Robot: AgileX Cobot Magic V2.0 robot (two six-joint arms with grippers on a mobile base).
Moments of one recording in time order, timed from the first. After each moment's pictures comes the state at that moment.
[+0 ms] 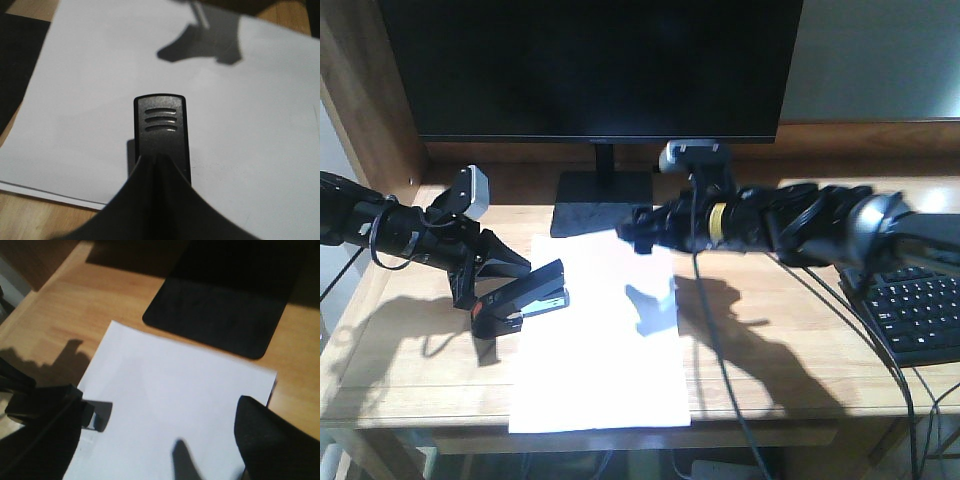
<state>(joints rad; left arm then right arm) 0.05 2.15 -1.41 -1.13 1.08 2.02 0.43 1.91 -1.23 -1.68 -0.28 1.86</state>
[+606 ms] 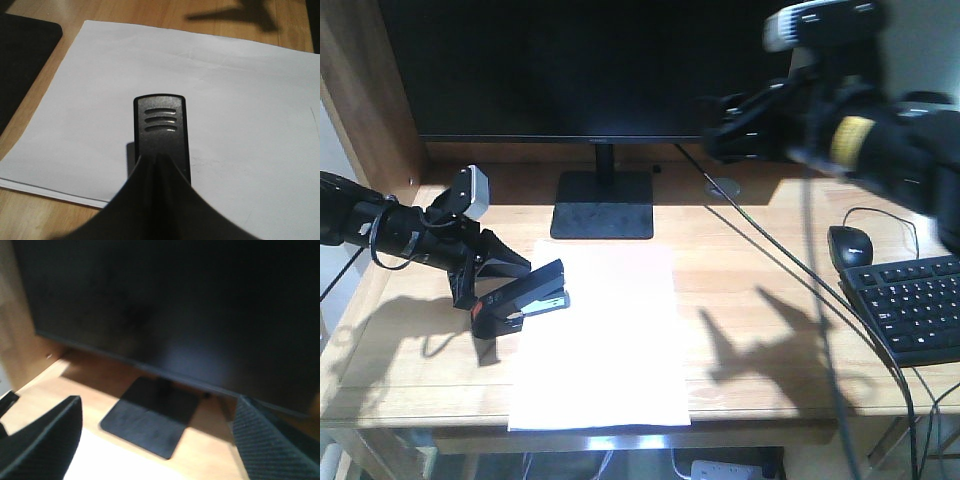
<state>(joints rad) 0.05 2.15 -1.41 -1.13 1.08 2.02 0.43 1.35 -1.04 -1.75 -0.04 1.75</state>
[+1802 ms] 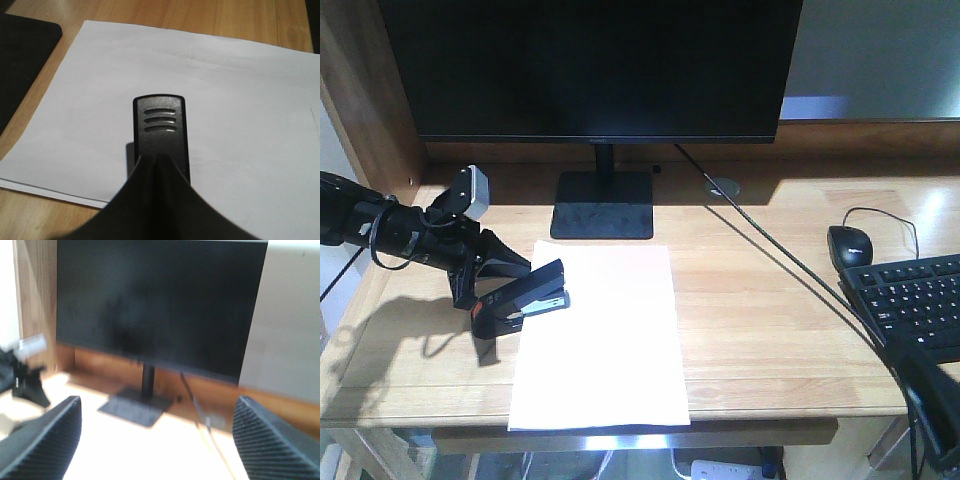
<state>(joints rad) 0.05 2.15 -1.41 -1.13 1.08 2.02 0.43 0.29 -0.22 -1.74 -0.02 1.68</state>
